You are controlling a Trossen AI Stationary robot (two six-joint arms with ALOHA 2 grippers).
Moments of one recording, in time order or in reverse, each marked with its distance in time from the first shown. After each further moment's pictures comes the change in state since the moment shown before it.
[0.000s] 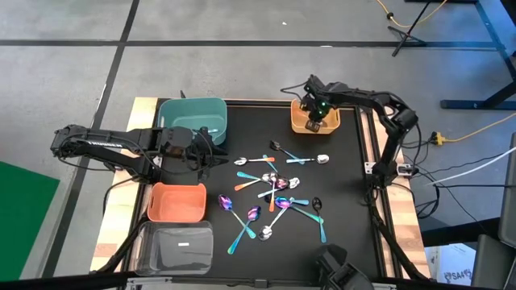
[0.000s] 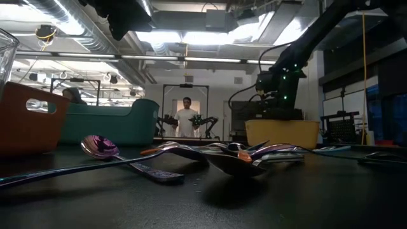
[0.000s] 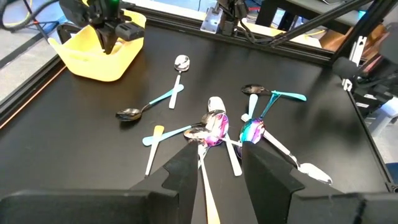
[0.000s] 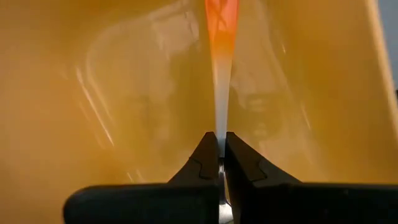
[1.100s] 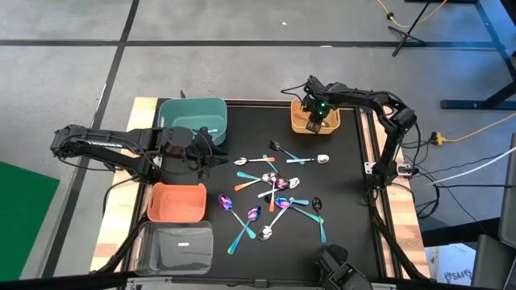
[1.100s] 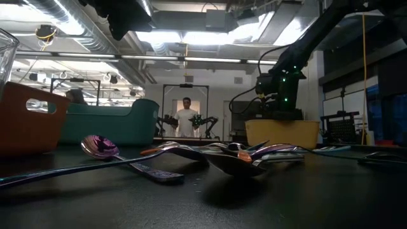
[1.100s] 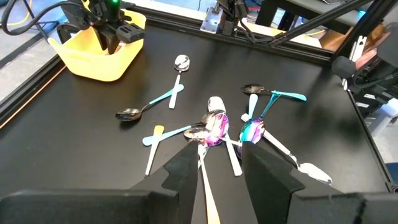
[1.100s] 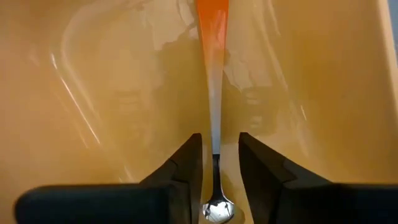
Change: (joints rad) left arm 0.000 0.000 0.000 0.000 0.000 0.000; right arm 0.000 0.011 0.000 -0.011 0.044 0.000
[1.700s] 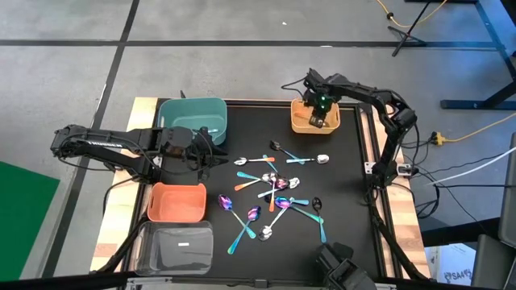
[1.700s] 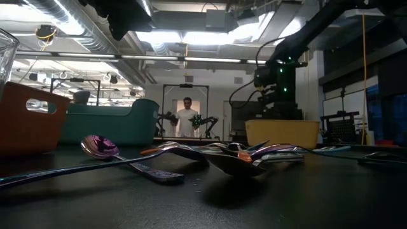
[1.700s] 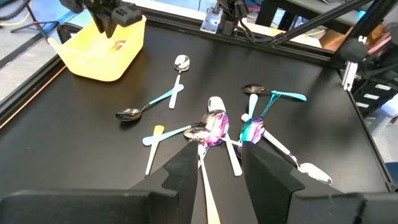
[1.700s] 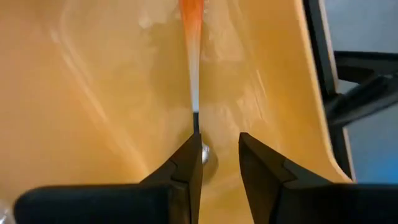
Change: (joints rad) left arm 0.000 0.000 0.000 0.000 0.000 0.000; right arm 0.001 -0.003 0.162 -0.246 0.081 -0.001
